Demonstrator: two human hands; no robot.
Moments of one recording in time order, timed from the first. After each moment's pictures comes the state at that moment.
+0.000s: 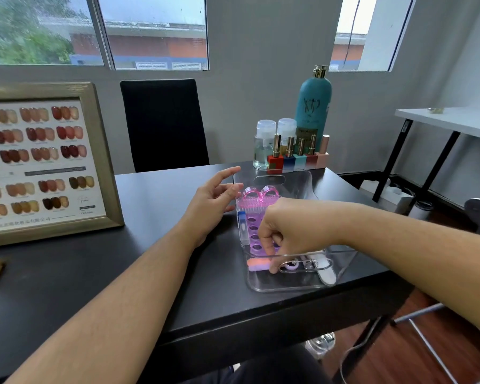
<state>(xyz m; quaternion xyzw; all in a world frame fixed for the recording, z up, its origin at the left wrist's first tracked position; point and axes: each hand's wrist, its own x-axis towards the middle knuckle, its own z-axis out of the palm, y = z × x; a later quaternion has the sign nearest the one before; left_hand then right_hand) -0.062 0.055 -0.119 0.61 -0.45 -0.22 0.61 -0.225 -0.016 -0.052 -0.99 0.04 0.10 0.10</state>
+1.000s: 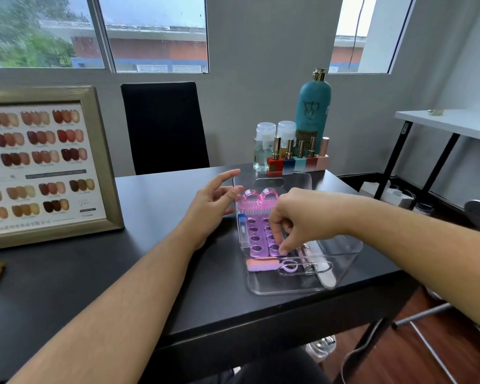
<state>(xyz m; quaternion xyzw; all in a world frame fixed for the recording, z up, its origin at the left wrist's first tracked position) -0.060 0.054 -0.120 0.62 -0.45 -0.22 0.61 -0.229 -0.035 -0.046 -0.99 0.12 0.08 0.08</state>
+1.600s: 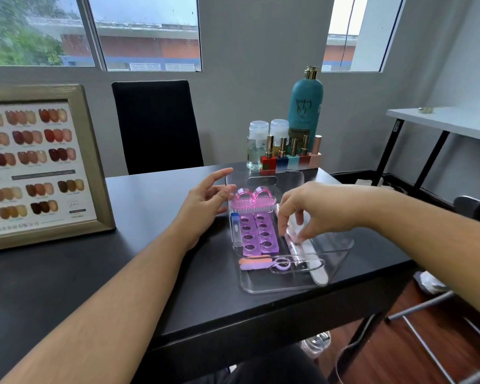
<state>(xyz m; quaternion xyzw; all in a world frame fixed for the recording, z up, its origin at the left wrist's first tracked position) -0.063 0.056 -0.117 0.62 -0.45 -0.22 0.61 -0.252 -0.051 -0.038 -0.98 0.14 0.10 0.09</state>
